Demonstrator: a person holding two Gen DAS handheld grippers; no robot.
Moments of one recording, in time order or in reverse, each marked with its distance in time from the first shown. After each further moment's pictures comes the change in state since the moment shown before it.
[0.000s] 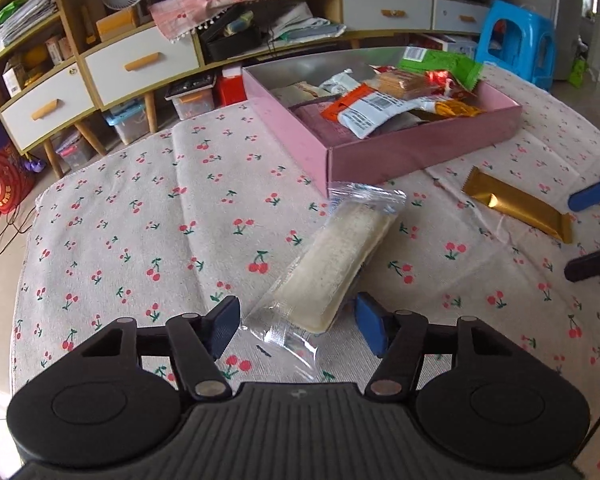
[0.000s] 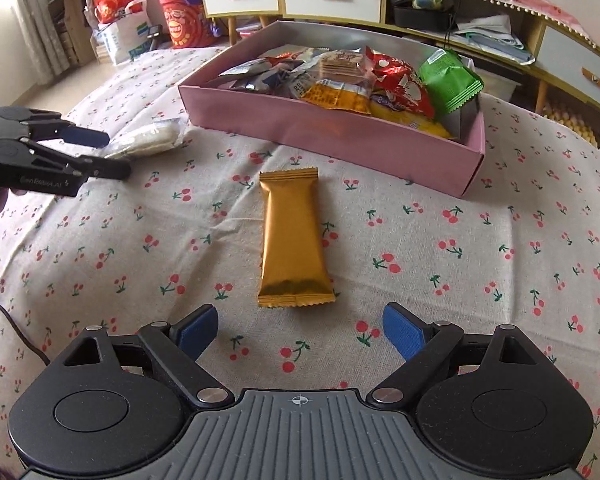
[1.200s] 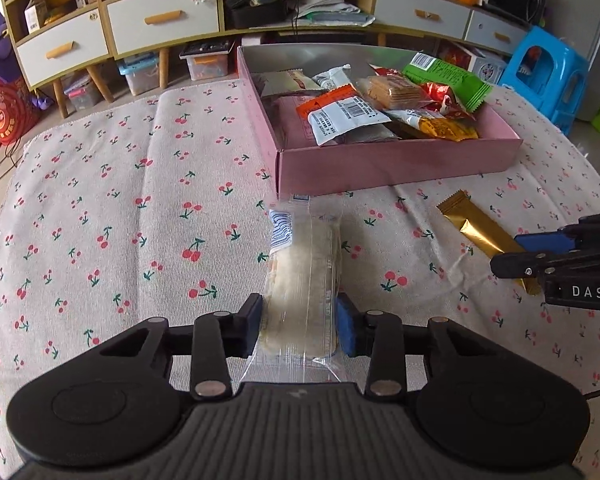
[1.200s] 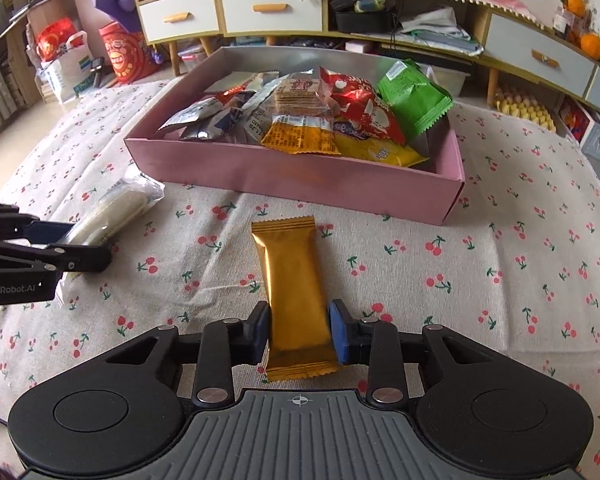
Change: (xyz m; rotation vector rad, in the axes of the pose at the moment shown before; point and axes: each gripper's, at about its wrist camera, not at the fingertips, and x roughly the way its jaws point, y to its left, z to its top) left arm 0.005 -0.028 0.019 -0.232 0.068 0.001; right arm 0.011 0.001 0.030 0.194 -0.004 -0.096
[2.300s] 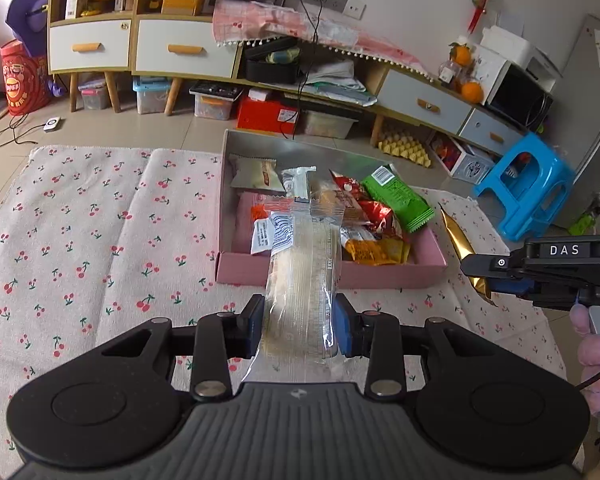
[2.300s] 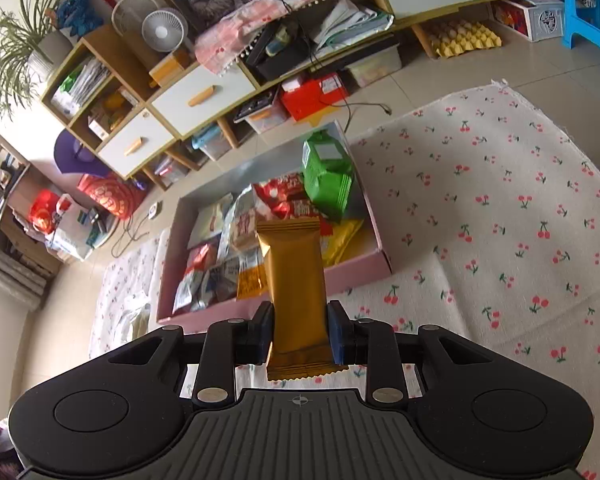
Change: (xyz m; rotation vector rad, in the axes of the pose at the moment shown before) left arm -0.039 -0.032 0.040 -0.220 -0.179 -0.088; right arm -0.055 -0.085 0.052 0.469 -0.134 0.173
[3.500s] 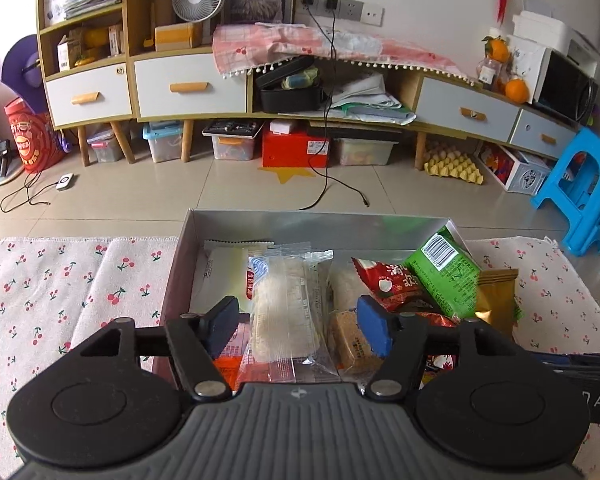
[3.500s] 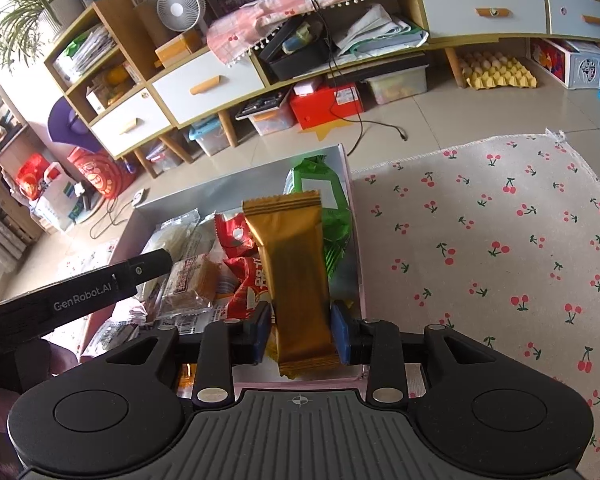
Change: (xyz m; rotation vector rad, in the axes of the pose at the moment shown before) left arm 0.089 -0.018 0.058 0.094 -0.077 0.179; right arm 0.075 -0.011 0.038 -0.170 0.007 -0.032
